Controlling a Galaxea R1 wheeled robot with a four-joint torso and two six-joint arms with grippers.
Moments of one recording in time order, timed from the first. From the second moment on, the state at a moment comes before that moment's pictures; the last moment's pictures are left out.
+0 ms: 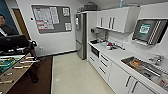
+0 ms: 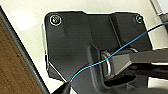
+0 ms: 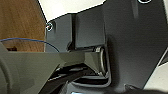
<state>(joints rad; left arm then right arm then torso) 1.51 2.81 -2.46 0.05 -0.09 0.02 -1.53 2.91 -2.44 -0.17 0.06 0.22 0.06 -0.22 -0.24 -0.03</state>
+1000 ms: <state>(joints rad) 1.51 2.81 -2.46 0.05 -0.09 0.02 -1.52 2.92 -2.44 -0.17 0.06 0.22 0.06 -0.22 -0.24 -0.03</state>
